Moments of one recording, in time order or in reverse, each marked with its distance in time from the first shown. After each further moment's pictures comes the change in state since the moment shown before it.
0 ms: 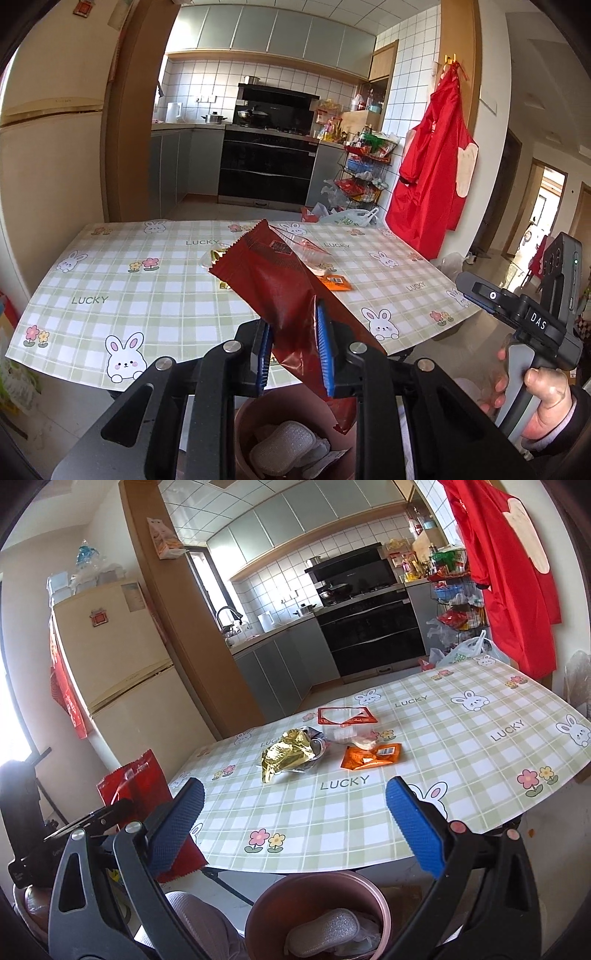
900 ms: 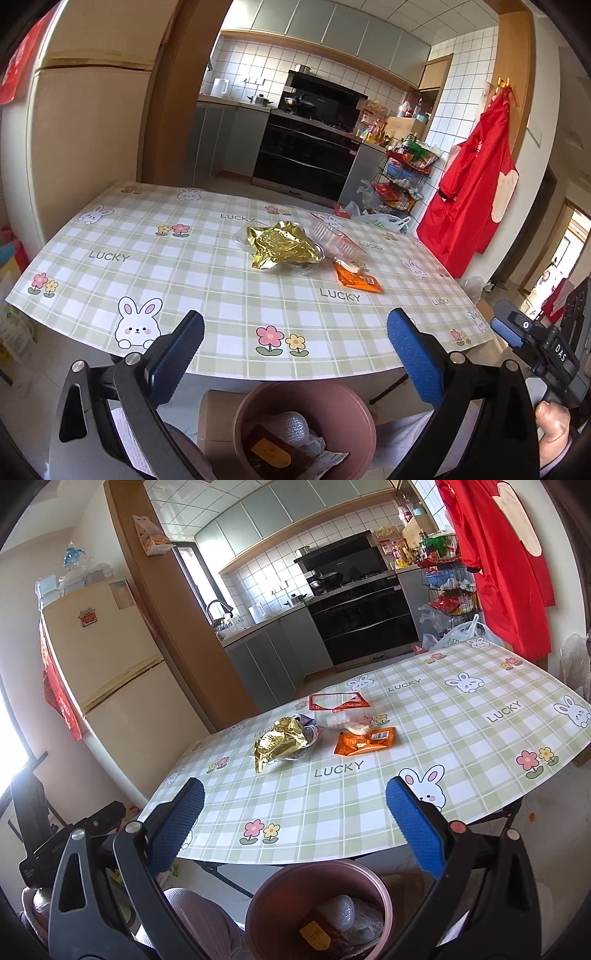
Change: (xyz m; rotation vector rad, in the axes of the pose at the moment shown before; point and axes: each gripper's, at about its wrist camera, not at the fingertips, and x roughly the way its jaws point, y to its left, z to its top) left arm 0.011 0.041 -0.014 -0.186 0.026 0.102; right arm 0.009 -0.008 -0.008 0.039 0.039 -0.020
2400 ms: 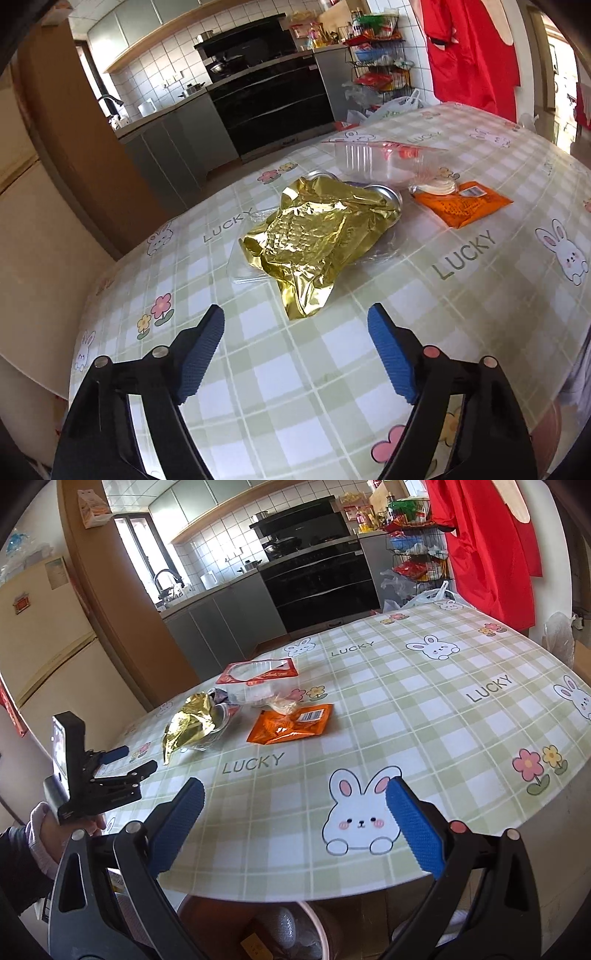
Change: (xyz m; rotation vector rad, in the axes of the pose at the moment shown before) left arm 0.270 -0.002 0.032 0.629 0.218 0.201; right arm 0.117 -0.094 0.009 0.028 0.130 -0.170
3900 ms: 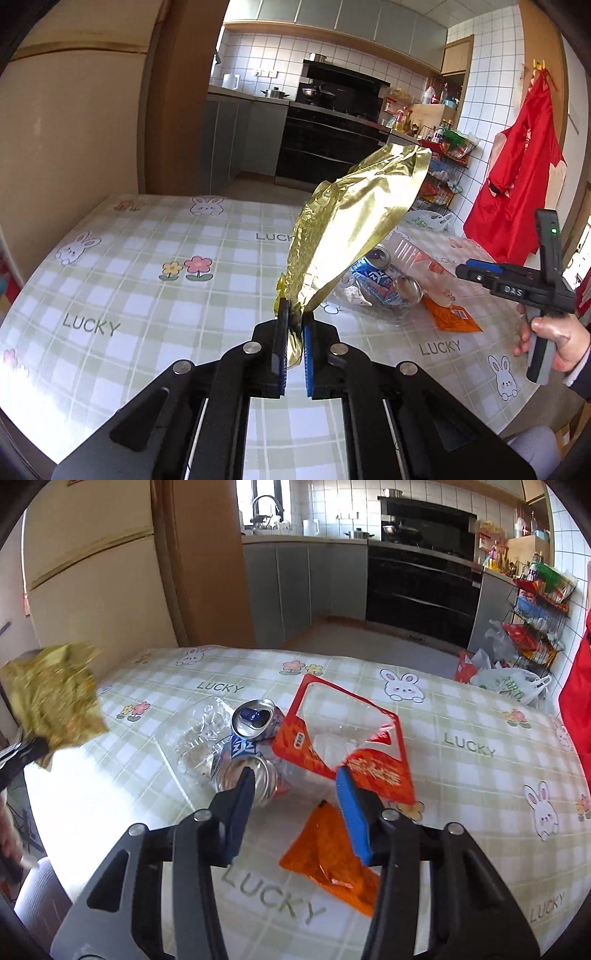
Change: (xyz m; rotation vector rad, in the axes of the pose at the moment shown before) left arm -0.071 0.097 -0.052 -0.594 -0.184 -0.109; right arm 0.183 0.113 0.106 -0.500 0.165 0.094
